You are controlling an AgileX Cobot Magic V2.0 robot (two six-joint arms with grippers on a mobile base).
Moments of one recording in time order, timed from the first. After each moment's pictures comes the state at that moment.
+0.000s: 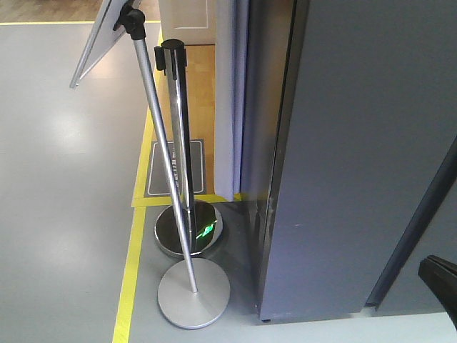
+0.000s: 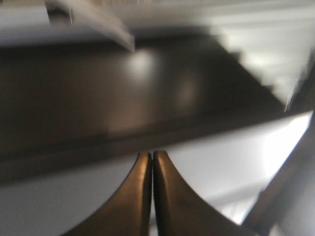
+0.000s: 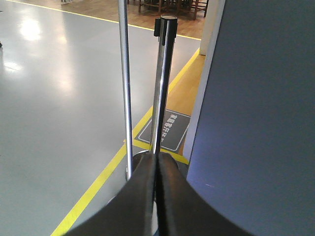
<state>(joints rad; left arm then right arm) 0.19 0.74 -0.14 0.52 -0.89 -2.14 -0.06 0.32 -0.34 0.92 0.59 -1.01</state>
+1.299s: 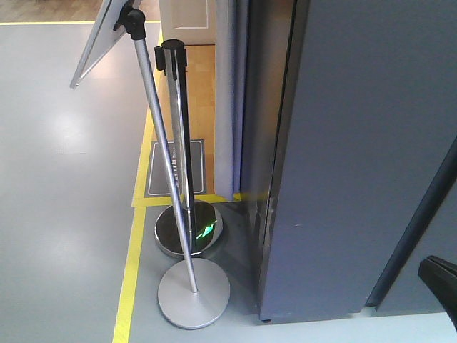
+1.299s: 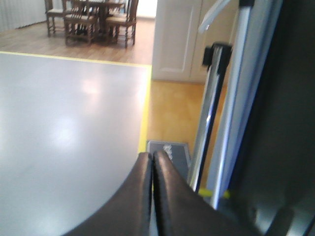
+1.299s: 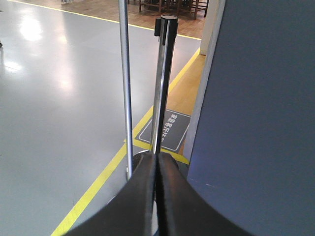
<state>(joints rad) 0.15 0.43 0.02 0.20 -0.22 -0.33 -0.06 0.32 -0.34 0.92 0.60 -1.01</state>
